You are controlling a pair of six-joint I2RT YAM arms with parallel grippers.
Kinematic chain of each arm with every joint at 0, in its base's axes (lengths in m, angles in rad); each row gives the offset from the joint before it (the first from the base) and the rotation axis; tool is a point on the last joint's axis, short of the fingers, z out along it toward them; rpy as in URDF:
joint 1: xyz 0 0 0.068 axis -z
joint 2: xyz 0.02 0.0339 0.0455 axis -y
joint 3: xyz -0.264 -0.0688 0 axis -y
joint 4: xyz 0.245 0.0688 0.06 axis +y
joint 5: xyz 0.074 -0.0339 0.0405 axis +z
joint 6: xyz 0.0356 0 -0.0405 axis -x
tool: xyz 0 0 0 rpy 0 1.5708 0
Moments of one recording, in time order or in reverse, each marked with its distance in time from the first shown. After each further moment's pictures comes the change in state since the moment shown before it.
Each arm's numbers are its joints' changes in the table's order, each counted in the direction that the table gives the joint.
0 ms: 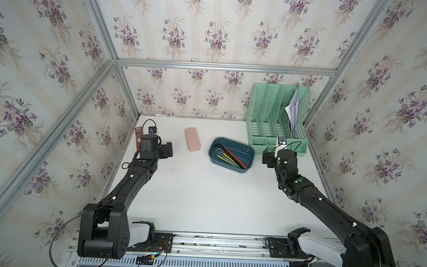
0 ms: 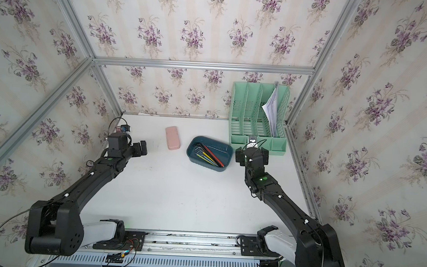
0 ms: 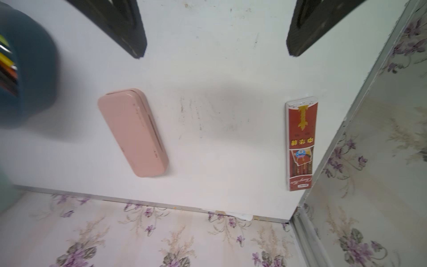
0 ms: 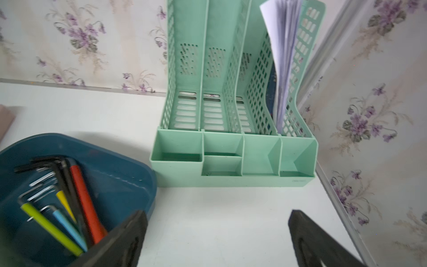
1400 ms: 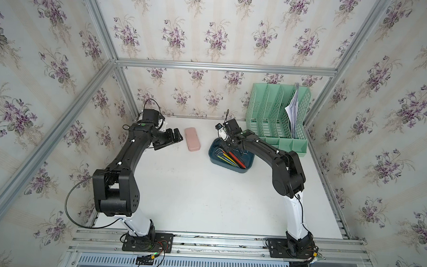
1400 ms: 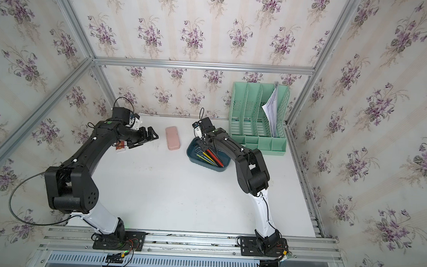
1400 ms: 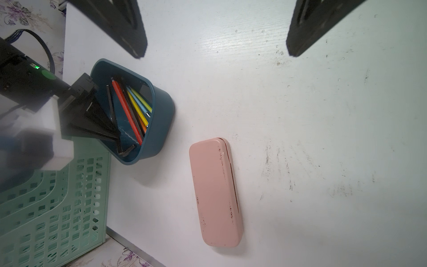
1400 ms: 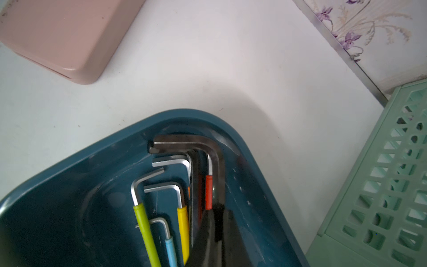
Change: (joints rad) left arm -0.048 -0.381 0.692 0.756 -0.558 0.165; right arm -0.203 -1.073 1.178 0.657 0.410 0.304
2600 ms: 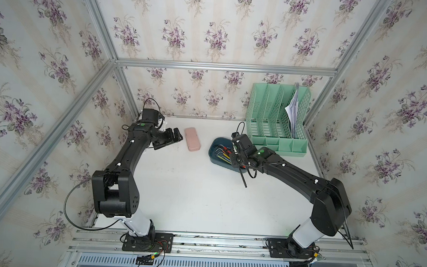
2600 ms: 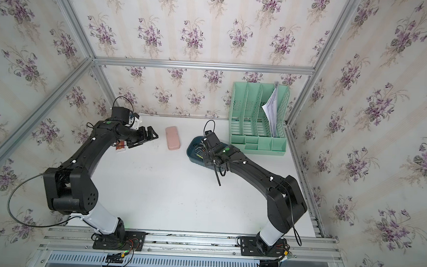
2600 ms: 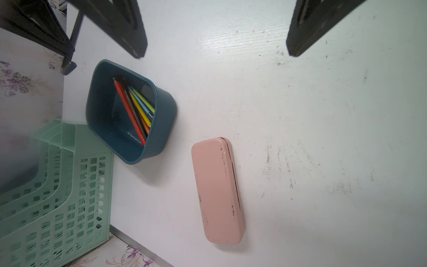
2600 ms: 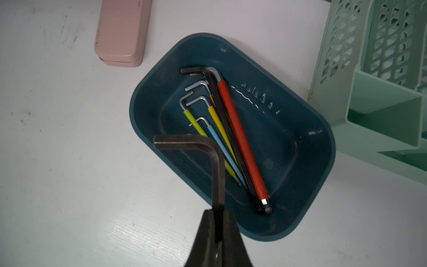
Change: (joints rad) left arm 0.000 0.011 0.001 0.002 -0.002 0.000; right arm -0.126 0.556 -0.504 0.022 -0.132 -0.494
